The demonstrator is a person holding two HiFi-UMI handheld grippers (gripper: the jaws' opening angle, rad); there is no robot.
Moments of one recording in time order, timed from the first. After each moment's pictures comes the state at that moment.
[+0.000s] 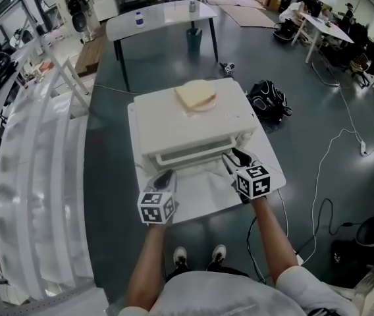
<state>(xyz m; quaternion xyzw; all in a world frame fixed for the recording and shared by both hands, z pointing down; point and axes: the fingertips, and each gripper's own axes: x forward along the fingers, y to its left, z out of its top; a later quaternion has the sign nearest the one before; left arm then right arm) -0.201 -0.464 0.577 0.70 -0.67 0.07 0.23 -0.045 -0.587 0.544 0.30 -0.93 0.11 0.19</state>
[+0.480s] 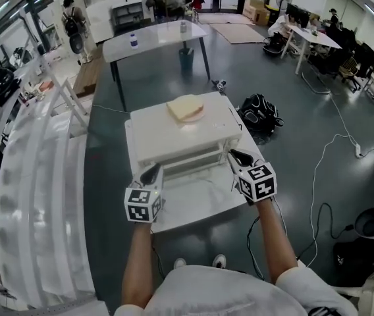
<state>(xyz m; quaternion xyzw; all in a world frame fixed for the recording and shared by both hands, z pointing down) -0.209 -0.464 0.478 0.73 -0.67 0.11 0.10 -0.008 -0.571 0.458 0.31 -0.93 0.03 0.19</state>
